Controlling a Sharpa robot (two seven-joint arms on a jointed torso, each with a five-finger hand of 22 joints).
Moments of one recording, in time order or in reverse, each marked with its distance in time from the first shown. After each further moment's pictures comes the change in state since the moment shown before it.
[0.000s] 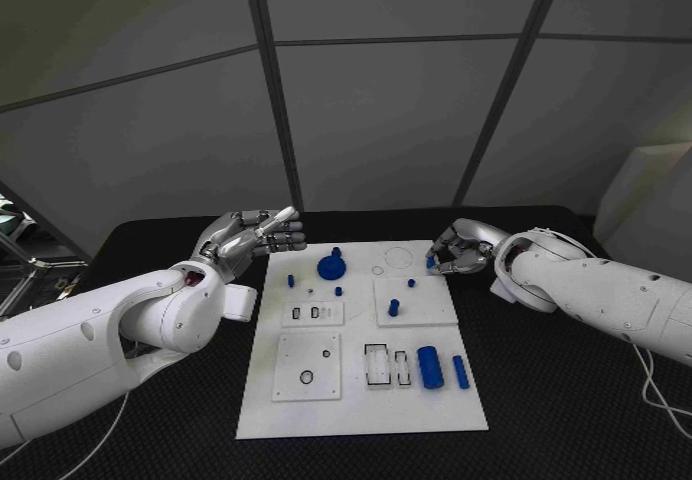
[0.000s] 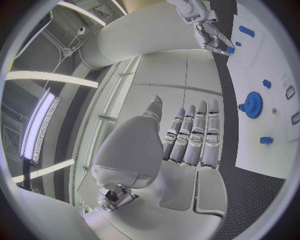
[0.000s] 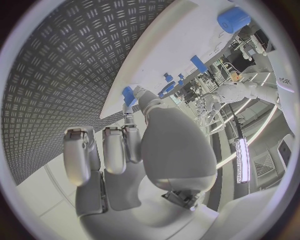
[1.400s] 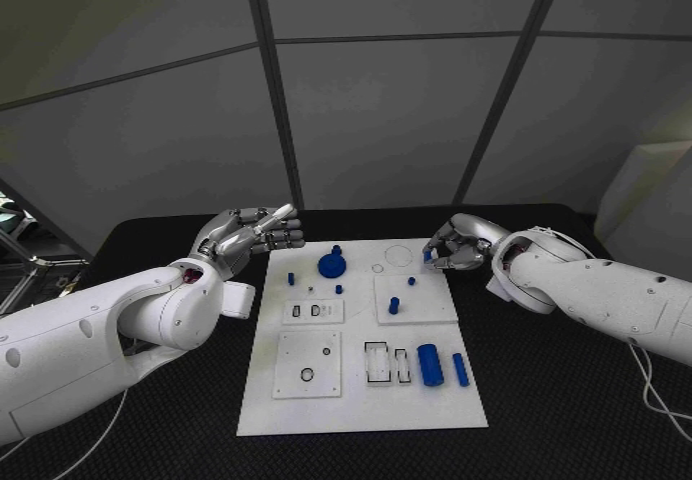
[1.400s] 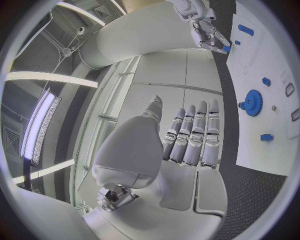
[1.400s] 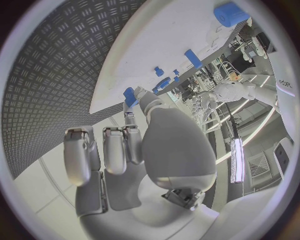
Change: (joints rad) left arm 0.000 -0.005 0.000 -0.002 0.000 0.000 -0.001; left_hand 0.000 0.000 0.000 0.000 0.000 0.000 0.000 -0.005 0.000 0.000 0.000 0.000 0.000 0.000 0.000 -0.004 0.001 0.000 0.000 0.000 0.000 -0.001; right arm -0.002 -0.034 0.007 0.100 -0.007 -0.077 -0.020; right_hand -0.001 0.075 0.047 -0.019 -0.003 0.085 -0.015 0.022 0.008 0.000 -0.022 0.015 0.000 -0.002 -0.013 0.011 0.000 0.000 -0.002 -0.013 0.000 0.000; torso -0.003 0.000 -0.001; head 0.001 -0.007
